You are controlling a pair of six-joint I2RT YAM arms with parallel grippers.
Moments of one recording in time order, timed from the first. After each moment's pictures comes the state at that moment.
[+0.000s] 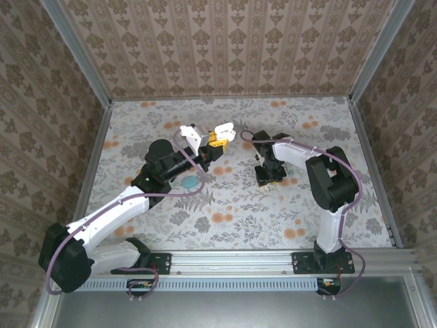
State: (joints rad) left arm -0.72 1.13 0.78 0.41 0.37 -0.04; right arm 0.43 1.93 1.28 -0.93 0.01 0.24
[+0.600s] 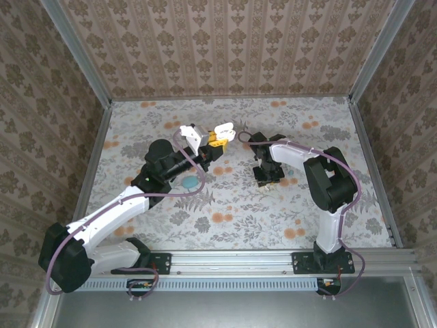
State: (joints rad) left arm -0.72 1.13 0.78 0.41 0.37 -0.04; right arm 0.46 1.93 1.28 -0.93 0.05 0.30
